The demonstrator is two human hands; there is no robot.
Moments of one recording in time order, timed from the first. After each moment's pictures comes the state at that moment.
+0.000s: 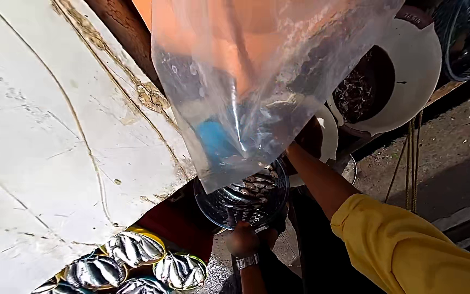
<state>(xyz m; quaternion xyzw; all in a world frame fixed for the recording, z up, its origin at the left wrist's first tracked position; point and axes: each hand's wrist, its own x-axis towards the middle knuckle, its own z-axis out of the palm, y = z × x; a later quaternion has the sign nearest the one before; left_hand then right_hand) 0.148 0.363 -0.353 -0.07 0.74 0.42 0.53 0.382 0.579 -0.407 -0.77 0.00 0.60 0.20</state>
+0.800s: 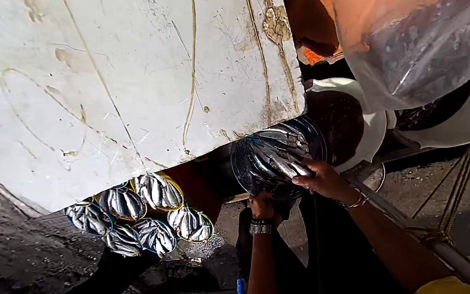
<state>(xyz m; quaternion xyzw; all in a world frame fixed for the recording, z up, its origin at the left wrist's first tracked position) 0.158 0.378 -0.355 -0.06 0.74 0.40 0.54 0.359 0.456 -0.316 -0.55 -0.37 0.73 0.17</state>
